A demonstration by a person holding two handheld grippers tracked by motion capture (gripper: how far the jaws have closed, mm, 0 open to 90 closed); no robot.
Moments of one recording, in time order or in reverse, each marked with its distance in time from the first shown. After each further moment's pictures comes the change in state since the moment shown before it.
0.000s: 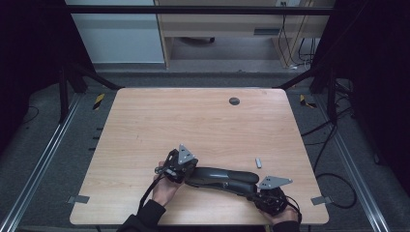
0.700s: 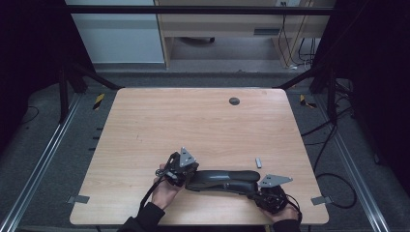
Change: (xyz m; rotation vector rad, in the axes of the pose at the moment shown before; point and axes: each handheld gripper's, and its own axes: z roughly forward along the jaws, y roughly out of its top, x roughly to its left) left arm -0.009 -0.004 -0.007 0.035 -0.029 0.006; right arm -0.005 0.001 0.002 0.010 -0.007 0.009
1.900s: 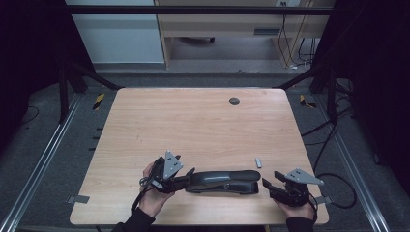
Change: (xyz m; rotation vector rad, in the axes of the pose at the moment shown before) left arm -0.004 -0.005 -0.055 -0.147 0.114 0.043; right arm -0.035 -0.010 -0.040 -0.243 -0.276 0.154
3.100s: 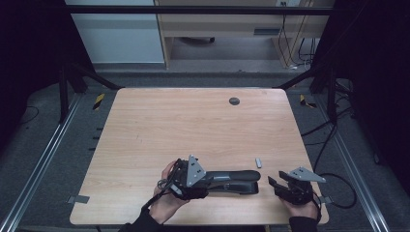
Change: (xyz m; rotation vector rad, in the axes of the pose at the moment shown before) left arm -0.048 0.041 -0.003 0.041 -0.076 0.142; right arm -0.010 0.001 -0.001 0.047 -0.053 -0.017
